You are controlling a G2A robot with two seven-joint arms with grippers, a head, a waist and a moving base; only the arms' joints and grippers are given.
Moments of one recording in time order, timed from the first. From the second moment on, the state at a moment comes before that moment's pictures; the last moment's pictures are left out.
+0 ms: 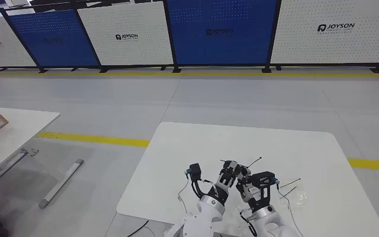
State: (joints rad) left arm 1.59 -1.46 -0.95 -1.92 0.05 0.22 0.28; right arm -1.56 -1.35 1.09 -1.69 -1.11 -0.05 -0.05
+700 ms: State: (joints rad) left arm 1.57 -1.47 -0.95 -1.89 0.04 0.26 0.31; right arm -1.58 -1.34 1.12 -1.71 -1.08 -0.07 -0.05
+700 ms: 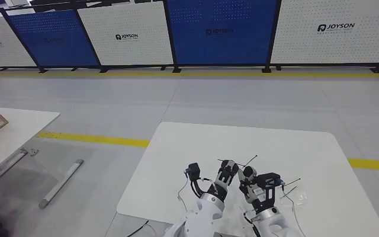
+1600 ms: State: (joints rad) left arm 1.57 -1.47 -0.94 -1.89 0.08 0.28 0.31; right arm -1.59 -1.34 1.12 -1.75 -1.10 -0.05 -0.04
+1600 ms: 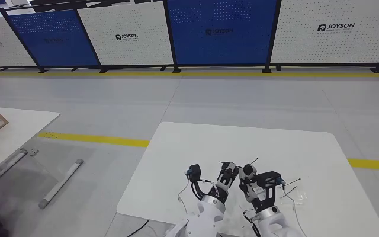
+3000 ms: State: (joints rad) left arm 1.56 -1.47 -0.93 -1.87 0.07 0.24 0.32; right arm -1.60 -1.34 1.13 -1.72 -1.08 -0.07 -0.05
